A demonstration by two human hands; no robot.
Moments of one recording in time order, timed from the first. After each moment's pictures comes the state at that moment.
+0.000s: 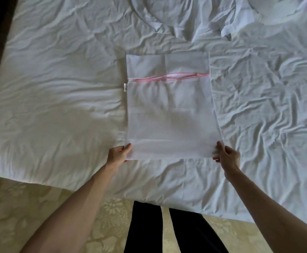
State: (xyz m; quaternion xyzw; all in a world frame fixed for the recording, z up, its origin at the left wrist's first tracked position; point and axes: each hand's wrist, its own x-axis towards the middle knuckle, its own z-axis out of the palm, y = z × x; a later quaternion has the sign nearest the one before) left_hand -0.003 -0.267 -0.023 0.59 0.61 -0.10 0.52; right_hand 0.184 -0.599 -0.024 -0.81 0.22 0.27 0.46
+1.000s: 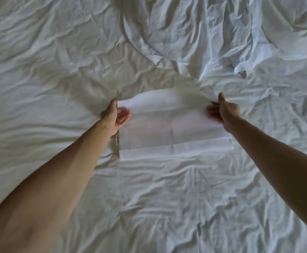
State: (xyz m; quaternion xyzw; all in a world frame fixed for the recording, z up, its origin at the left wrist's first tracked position) left_hand 0.298 -0.071 -0.071 0.35 0.62 0.03 0.70; right_hand 0.486 -0.380 -0.067 -0.78 0.22 0.27 0.53
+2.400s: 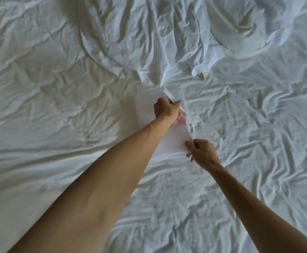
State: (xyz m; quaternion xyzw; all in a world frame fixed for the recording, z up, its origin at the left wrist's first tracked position) left_hand 0.462 -0.300 -0.040 0.72 0.41 -0.08 0.56; right_hand 0.394 -0.476 -0.049 -0.89 0.03 0.31 0.34
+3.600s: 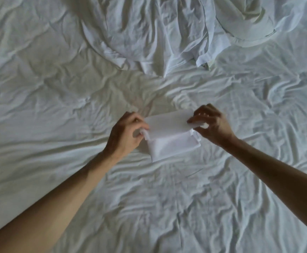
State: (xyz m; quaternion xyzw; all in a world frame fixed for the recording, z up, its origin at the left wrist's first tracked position) left_hand 0.303 -0.202 -0.020 0.94 0.02 0.06 0.33; right_hand 0.456 -0.487 -0.040 -0.85 -0.42 0.03 0.32
